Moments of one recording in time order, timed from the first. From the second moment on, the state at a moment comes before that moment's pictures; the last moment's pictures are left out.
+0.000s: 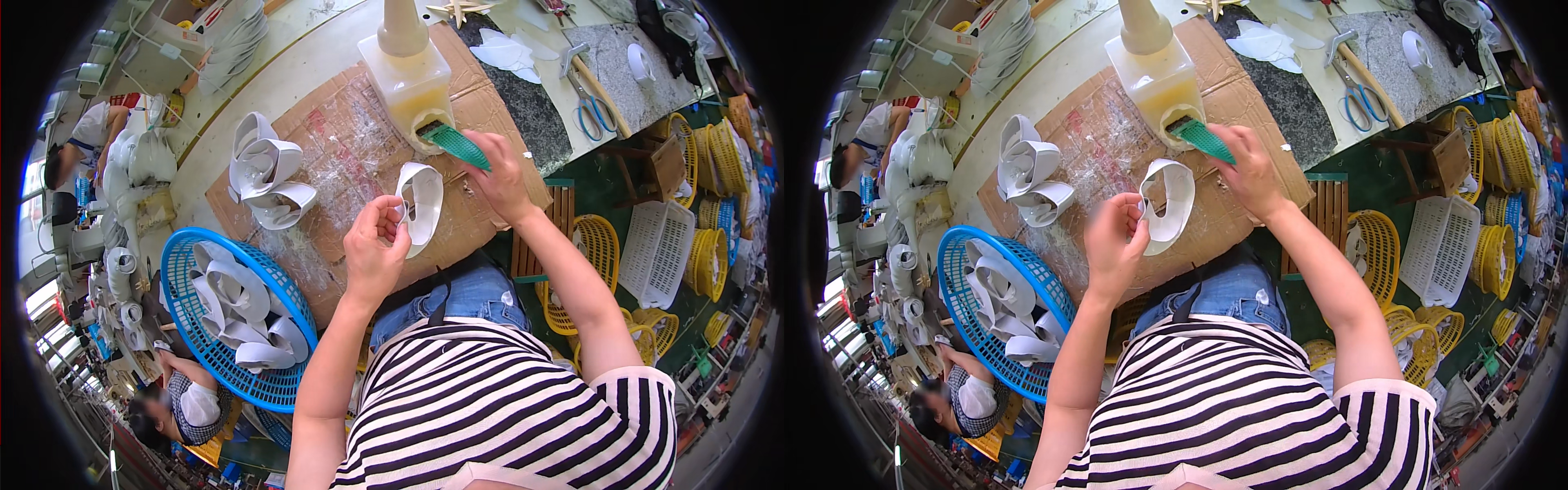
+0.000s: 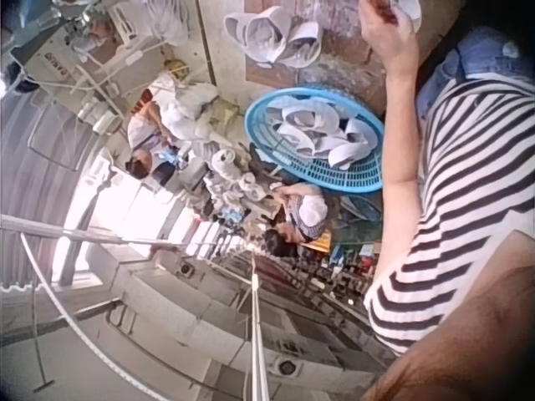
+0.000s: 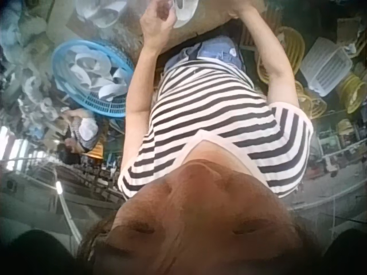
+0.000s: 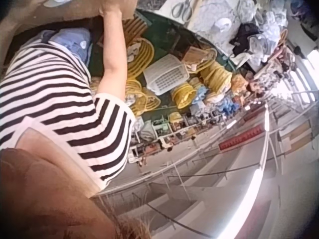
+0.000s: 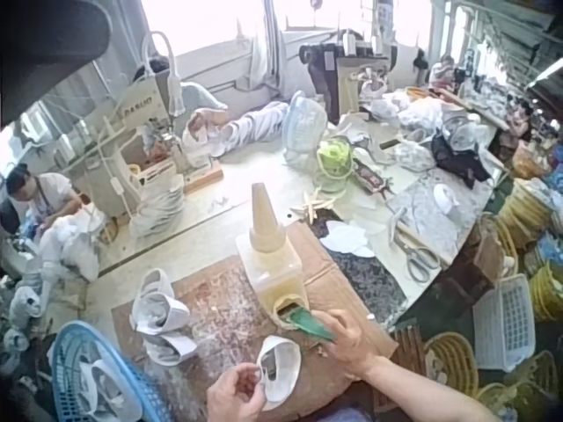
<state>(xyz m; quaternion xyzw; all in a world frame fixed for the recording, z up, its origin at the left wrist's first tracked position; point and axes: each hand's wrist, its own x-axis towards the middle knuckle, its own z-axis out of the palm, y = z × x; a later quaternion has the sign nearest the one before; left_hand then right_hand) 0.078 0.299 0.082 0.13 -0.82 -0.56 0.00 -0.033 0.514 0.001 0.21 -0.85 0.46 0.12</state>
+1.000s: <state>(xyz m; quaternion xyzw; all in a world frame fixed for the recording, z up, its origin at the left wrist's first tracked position) 0.078 0.302 0.088 0.12 -0.84 -0.53 0.00 -0.021 0.481 0.031 0.34 -0.82 0.46 0.02</state>
